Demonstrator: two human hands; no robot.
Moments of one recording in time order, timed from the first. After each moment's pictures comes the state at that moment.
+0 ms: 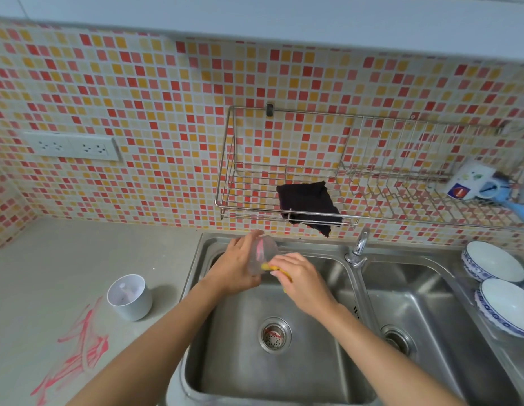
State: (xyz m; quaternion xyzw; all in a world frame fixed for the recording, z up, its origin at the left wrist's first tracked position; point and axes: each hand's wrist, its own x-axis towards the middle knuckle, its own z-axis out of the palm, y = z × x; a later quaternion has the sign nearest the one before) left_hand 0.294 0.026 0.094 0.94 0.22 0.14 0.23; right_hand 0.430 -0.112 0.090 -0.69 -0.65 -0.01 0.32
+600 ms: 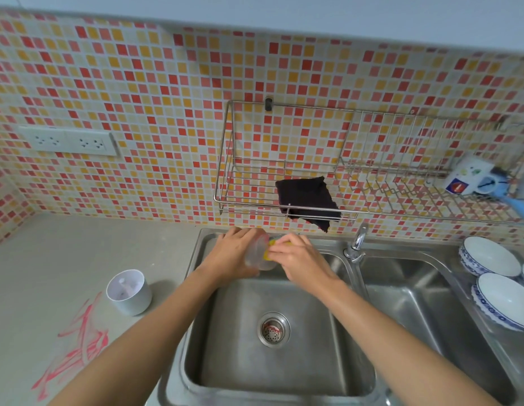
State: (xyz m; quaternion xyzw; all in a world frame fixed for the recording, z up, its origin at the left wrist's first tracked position) left_hand 0.292 0.033 0.108 0.96 0.21 0.13 0.12; right_hand 0.448 -0.099 0.102 -0.65 -0.73 -0.13 0.18
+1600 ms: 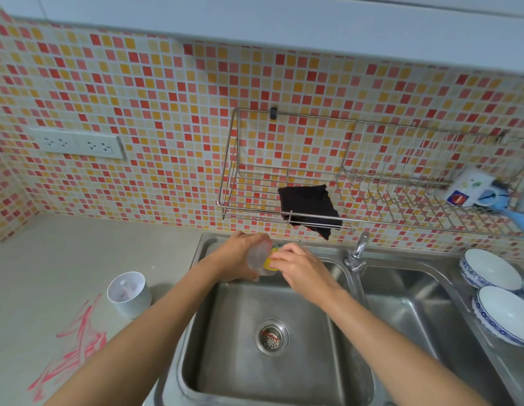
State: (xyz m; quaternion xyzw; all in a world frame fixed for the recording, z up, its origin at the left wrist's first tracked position) left_hand 0.299 0.038 0.127 0.95 0.22 0.03 0.21; right_hand 0.449 -0.104 0.102 -0.66 -0.73 -0.10 0.17
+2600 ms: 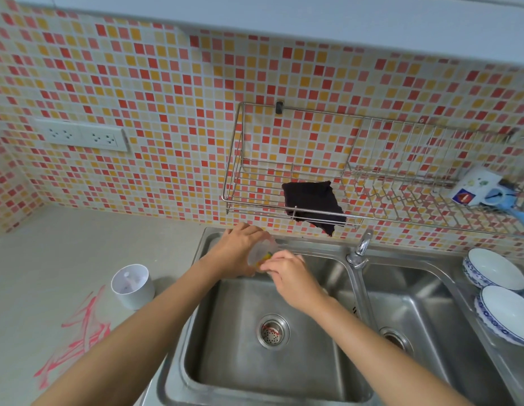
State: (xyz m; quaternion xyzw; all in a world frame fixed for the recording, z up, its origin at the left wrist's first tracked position) left_hand 0.292 0.039 0.118 0.97 0.19 0.09 0.10; right_hand 0.412 -0.101 0.095 -0.74 -0.63 0.04 0.22
